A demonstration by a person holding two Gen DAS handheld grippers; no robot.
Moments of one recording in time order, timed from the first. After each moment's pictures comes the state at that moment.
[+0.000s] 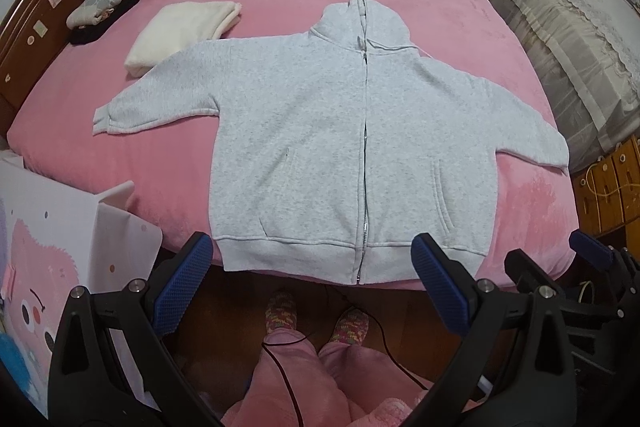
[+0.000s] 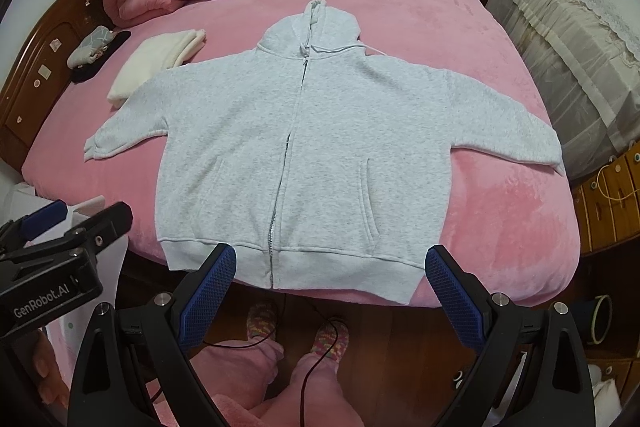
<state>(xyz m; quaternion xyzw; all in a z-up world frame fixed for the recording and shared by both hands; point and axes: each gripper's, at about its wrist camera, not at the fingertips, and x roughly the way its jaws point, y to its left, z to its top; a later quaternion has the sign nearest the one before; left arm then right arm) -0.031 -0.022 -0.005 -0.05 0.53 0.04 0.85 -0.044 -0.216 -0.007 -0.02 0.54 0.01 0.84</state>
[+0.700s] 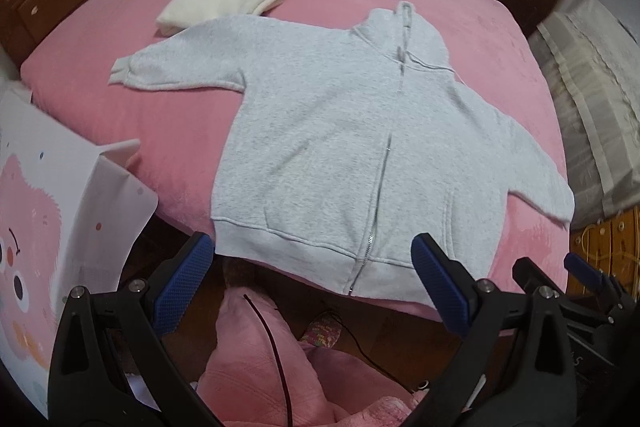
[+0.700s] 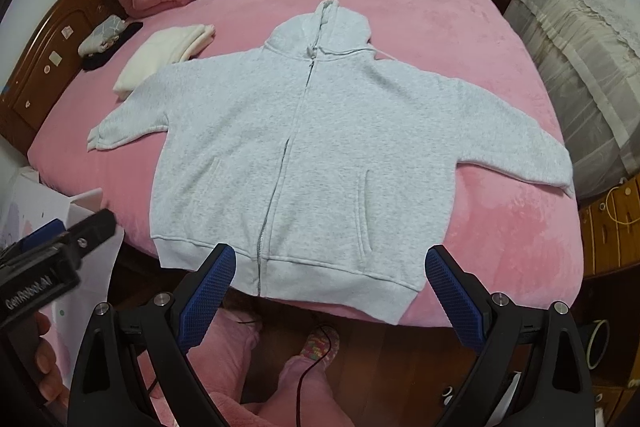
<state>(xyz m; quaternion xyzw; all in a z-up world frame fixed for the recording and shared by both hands) -0.024 0.013 -0.026 -0.14 0.53 0.10 0.83 0.004 -0.225 -0.024 -0.04 0.55 0.03 0.83</state>
